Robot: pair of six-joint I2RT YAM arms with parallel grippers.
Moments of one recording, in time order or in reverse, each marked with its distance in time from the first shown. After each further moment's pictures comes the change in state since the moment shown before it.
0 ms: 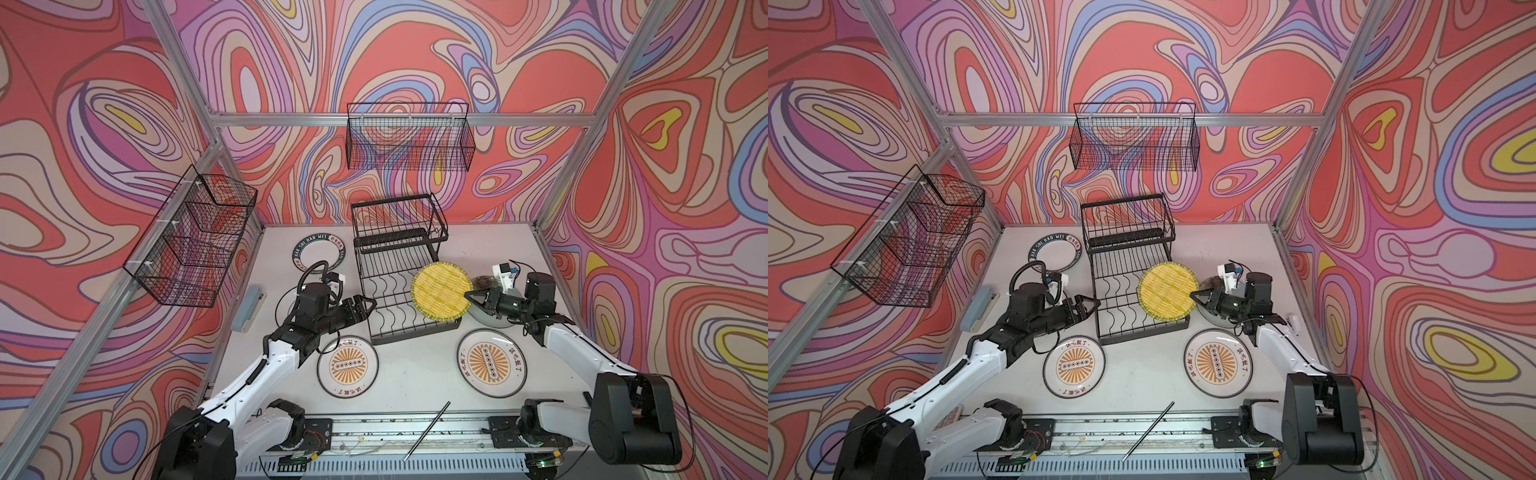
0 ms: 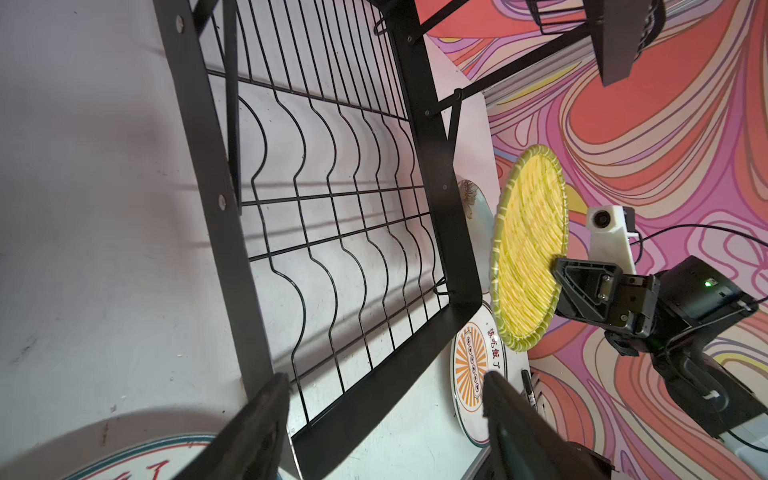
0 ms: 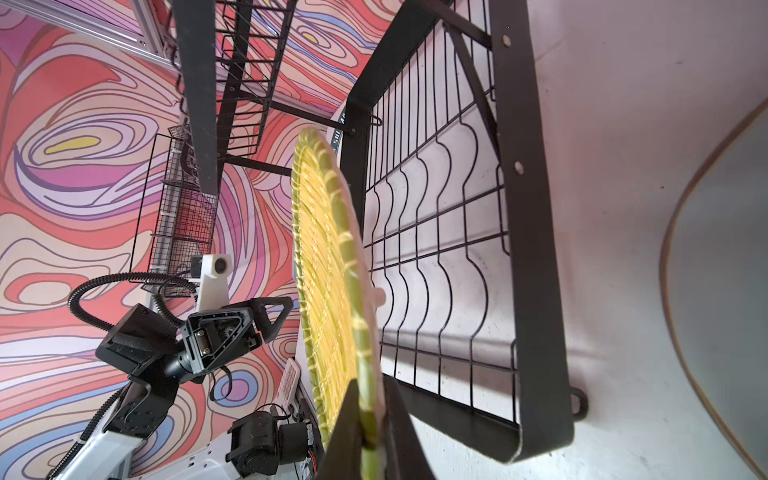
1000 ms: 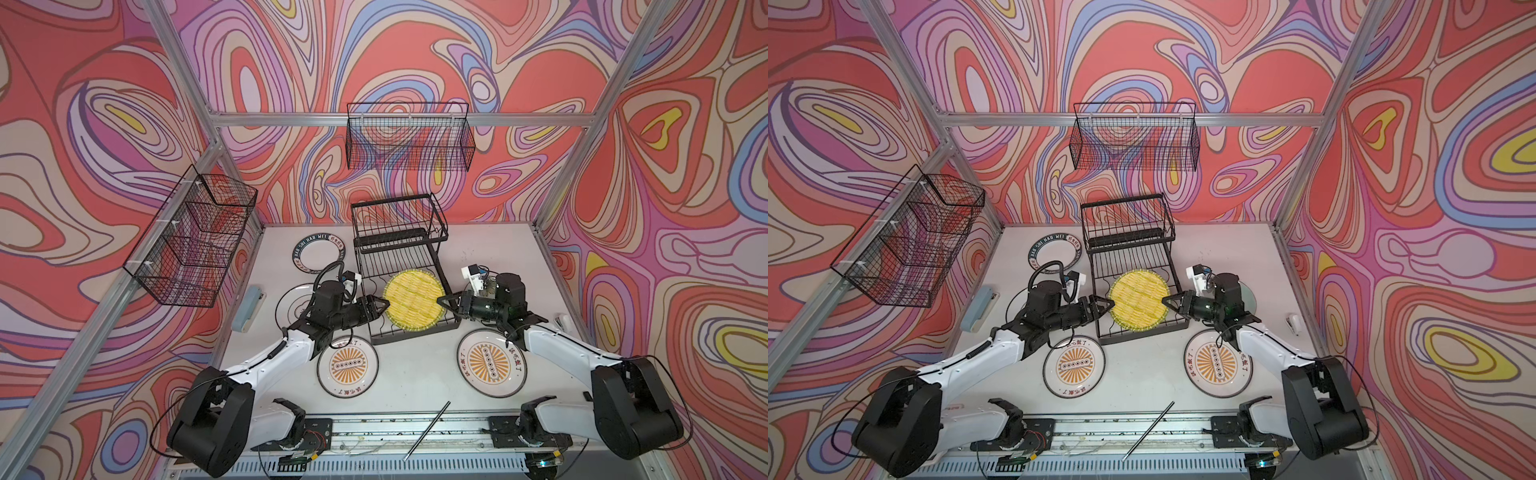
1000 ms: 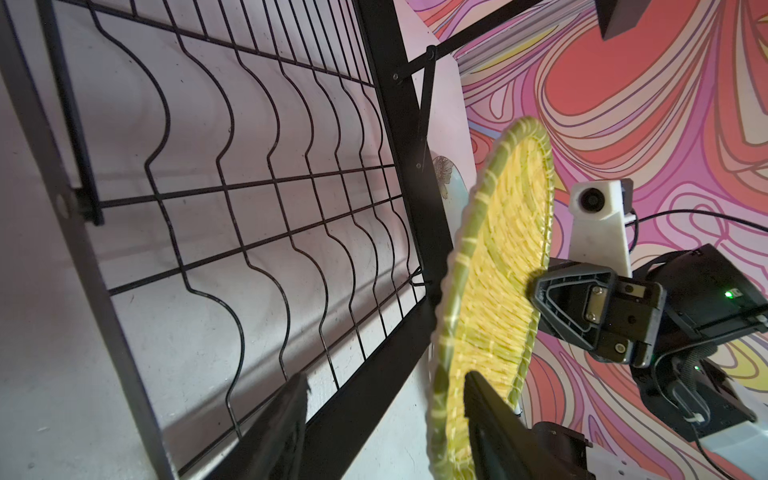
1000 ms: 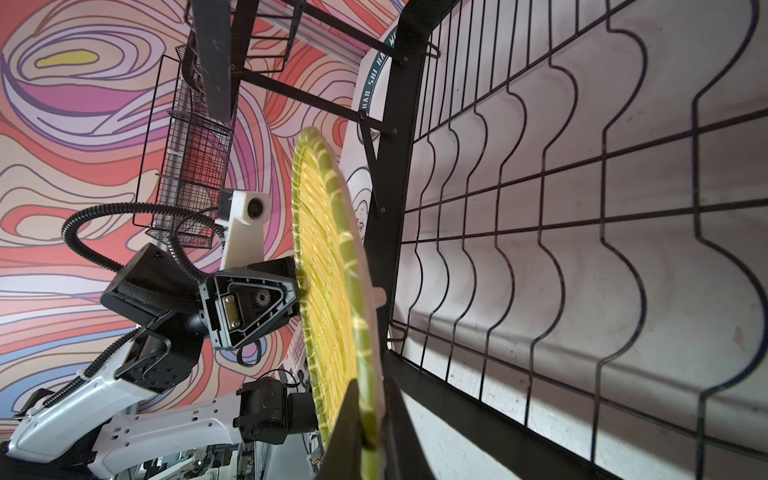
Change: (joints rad) left arm -0.064 0.169 0.000 0.206 0.064 -0.055; right arm 0.286 0.056 -0.011 0.173 0.111 0.108
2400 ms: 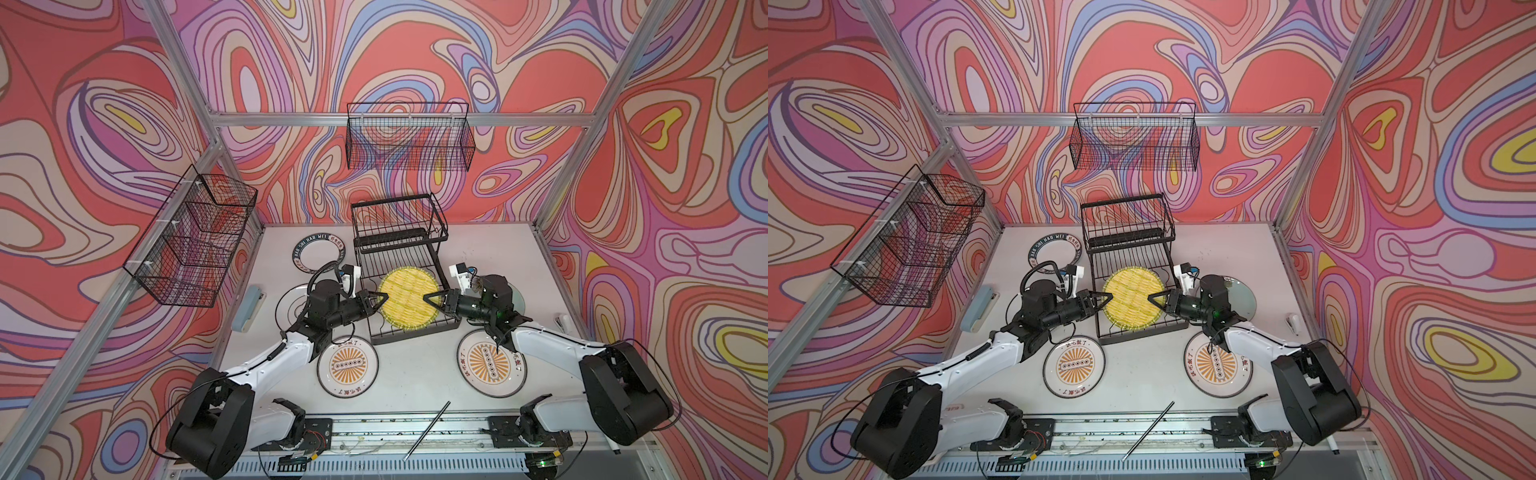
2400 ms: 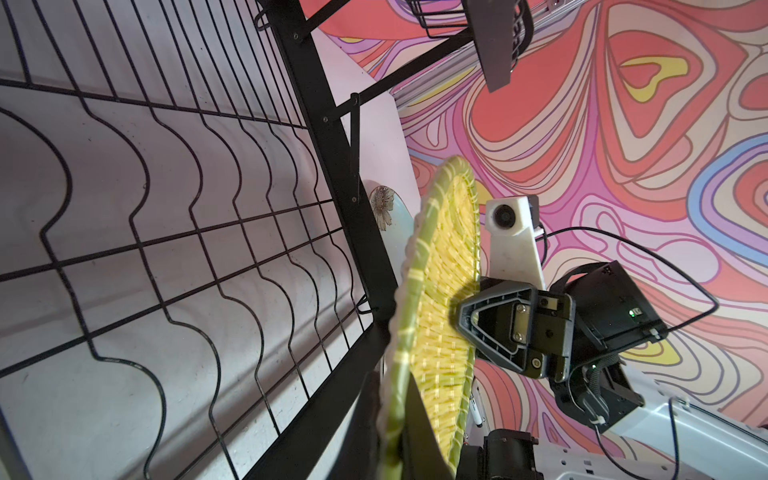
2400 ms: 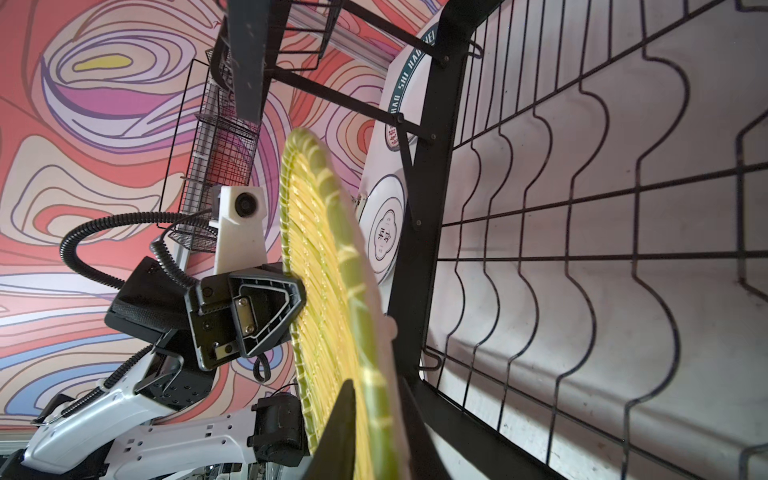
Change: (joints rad) left arm 0.006 -0.016 -0.034 0.225 0.054 -0.079; right arm 0.130 0.078 -0.001 0.243 0.092 0.145
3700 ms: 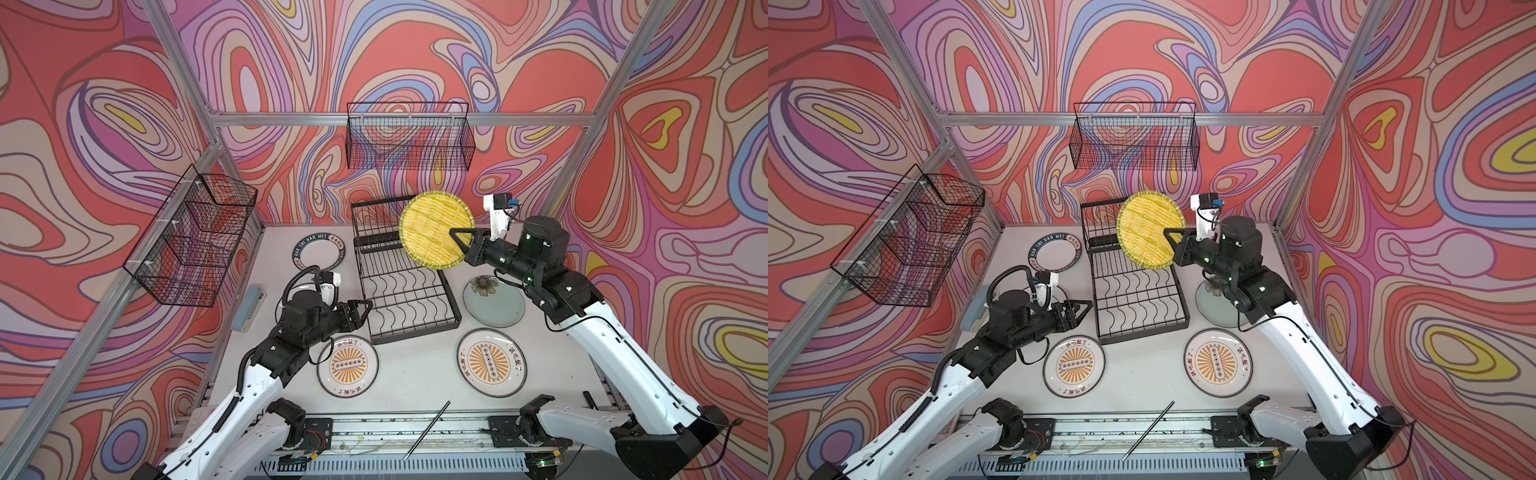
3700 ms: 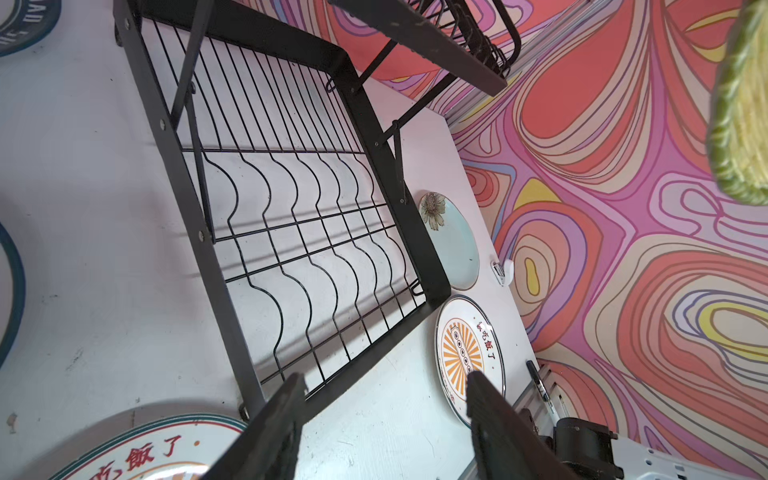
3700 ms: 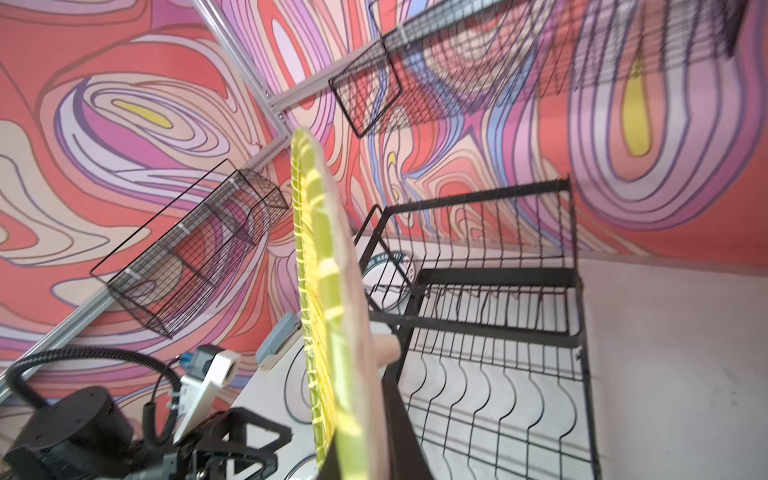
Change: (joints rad) left arm -0.017 -0.437 0.091 -0.648 -0.246 0.242; right arm 0.048 -0.198 0.797 -0.879 0.510 -0.562
